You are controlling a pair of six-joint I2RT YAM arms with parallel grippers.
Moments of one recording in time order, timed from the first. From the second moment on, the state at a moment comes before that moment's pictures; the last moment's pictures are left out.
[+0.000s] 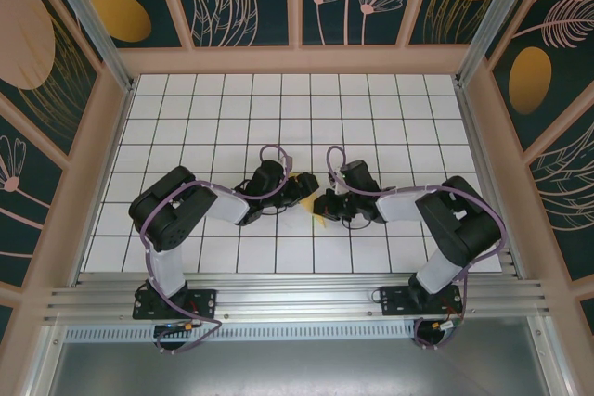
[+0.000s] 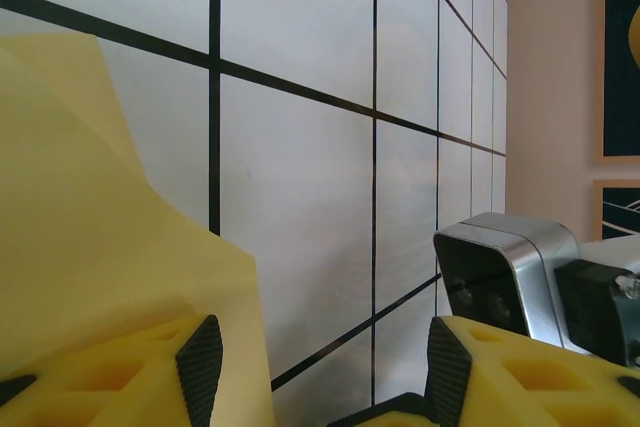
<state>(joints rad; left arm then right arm) -0.74 1.89 0.73 0.64 0.31 -1.16 0.59 1.63 0.57 0.17 -0.56 0.80</state>
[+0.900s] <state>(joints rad) -0.74 1.89 0.73 0.64 0.31 -1.15 0.59 1.52 0.57 0.04 -0.59 0.73</state>
